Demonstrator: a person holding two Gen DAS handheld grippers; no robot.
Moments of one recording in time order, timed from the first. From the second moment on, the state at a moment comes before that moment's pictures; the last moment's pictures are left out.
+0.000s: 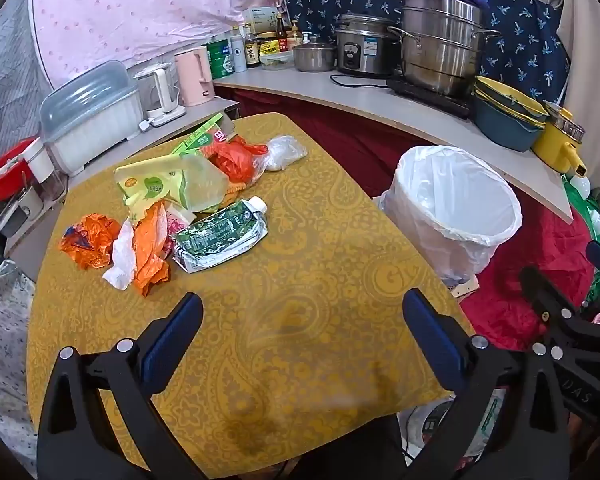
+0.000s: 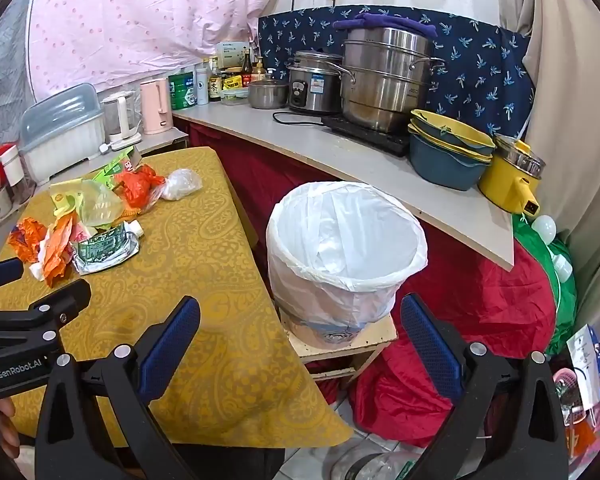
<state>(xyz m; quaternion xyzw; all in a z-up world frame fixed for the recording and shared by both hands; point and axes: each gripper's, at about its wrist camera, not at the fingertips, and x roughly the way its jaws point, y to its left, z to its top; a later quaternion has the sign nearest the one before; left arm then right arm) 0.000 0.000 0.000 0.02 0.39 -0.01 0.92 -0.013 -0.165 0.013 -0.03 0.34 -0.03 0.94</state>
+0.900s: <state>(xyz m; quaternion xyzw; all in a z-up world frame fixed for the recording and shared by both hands) -0.009 0.026 0.001 0.01 0.39 0.01 0.92 -0.015 -0.136 0.014 -0.07 0.34 -0.02 0.94</state>
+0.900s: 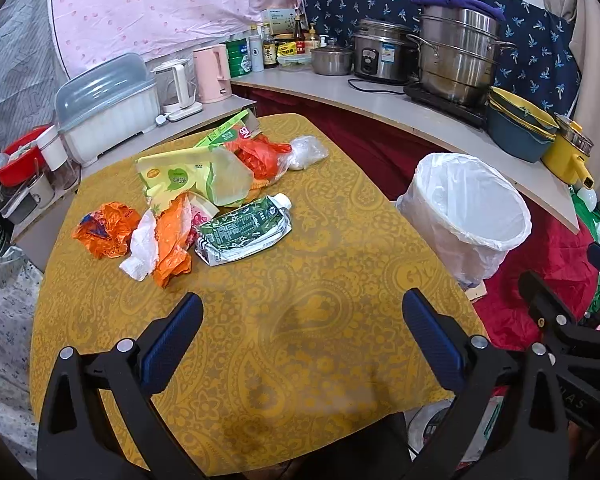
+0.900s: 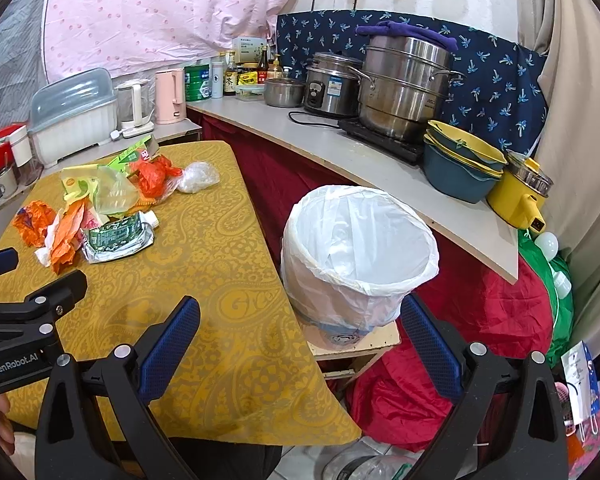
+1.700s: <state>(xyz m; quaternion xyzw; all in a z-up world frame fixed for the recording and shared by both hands) -0.024 0.033 0.003 0.00 0.39 0.03 0.92 -0.022 -0.127 0.014 -0.07 0.33 0.00 0.94</state>
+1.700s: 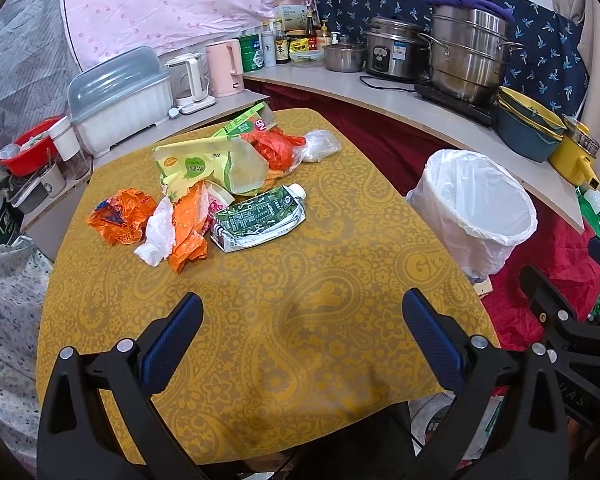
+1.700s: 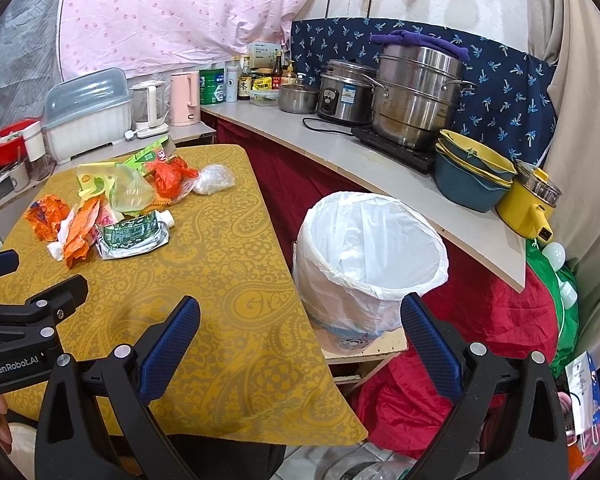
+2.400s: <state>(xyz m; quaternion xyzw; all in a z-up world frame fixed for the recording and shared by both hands) -0.024 0.024 0.005 0.01 0.39 0.02 0.92 -0.025 -0.133 0.015 -0.07 0.33 0.00 0.94</state>
